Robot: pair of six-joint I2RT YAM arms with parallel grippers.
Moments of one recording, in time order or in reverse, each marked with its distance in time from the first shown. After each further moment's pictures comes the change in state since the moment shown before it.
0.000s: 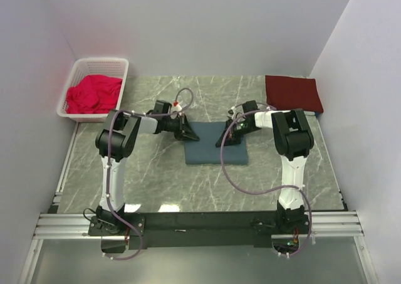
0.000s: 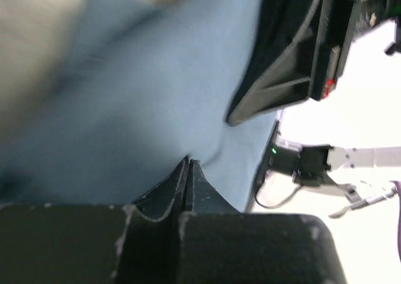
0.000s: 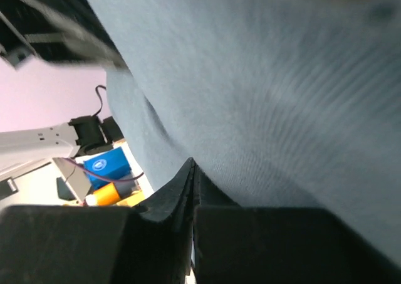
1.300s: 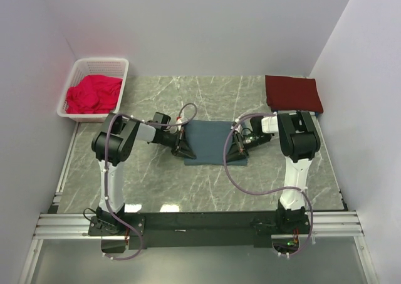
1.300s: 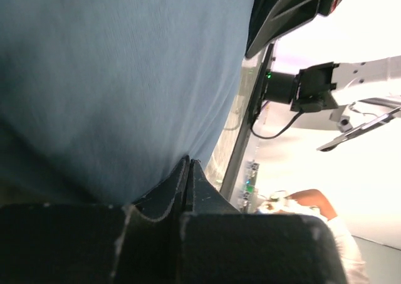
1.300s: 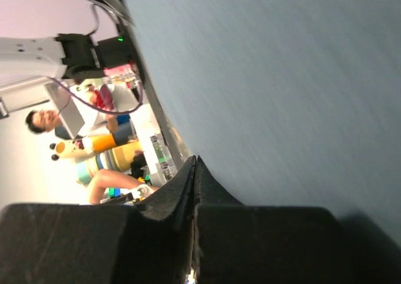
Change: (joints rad) left arm -0.014 -0.073 -0.168 -0.150 0.172 0.211; right arm -0.061 -0.046 -0.141 -0.285 -0.140 -0.446
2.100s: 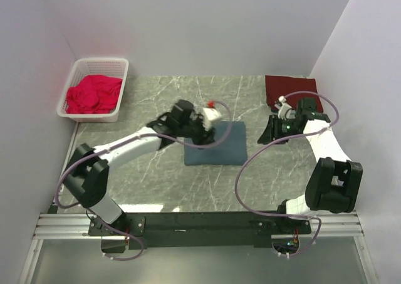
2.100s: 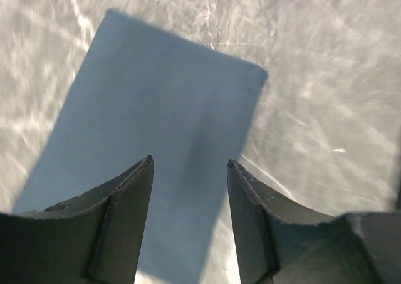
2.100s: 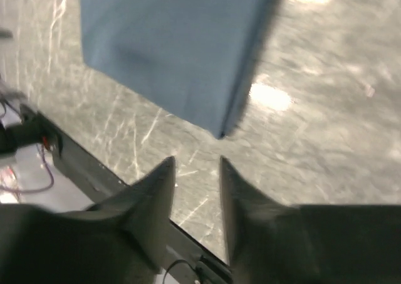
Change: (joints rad) left arm -0.356 -0.540 0.083 -0.134 -0.685 0.653; right arm -0.299 -0.664 -0.050 -0.172 0.415 -0.044
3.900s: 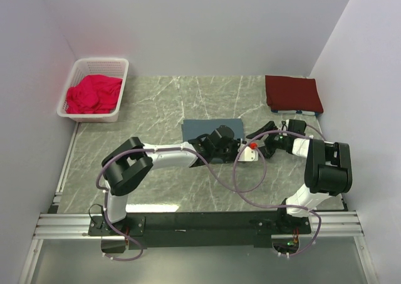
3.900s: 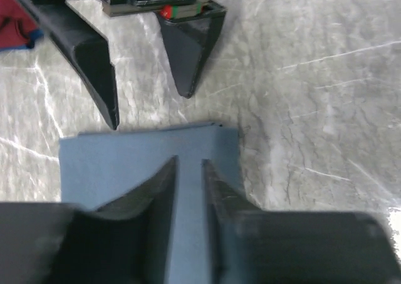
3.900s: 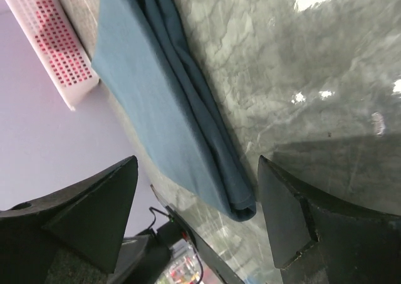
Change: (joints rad) left arm -0.327 0.332 0.101 0.277 -0.253 0.454; right arm -0.021 0.180 -0.417 0.874 -0.045 0.930
